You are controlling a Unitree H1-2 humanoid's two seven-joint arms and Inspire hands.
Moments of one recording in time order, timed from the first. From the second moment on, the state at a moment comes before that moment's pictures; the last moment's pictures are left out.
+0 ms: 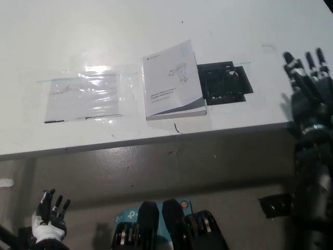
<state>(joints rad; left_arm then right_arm) -0.33 -0.03 0.61 0.64 -0.52 0.03 0.13 -0.63 0.09 -0.36 0.10 0.56 0.33 -0.30</state>
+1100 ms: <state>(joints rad) -0.33 -0.03 0.60 0.66 -0.54 0.01 0.14 -0.77 0.15 -0.29 0.63 0.46 0.16 -0.26</state>
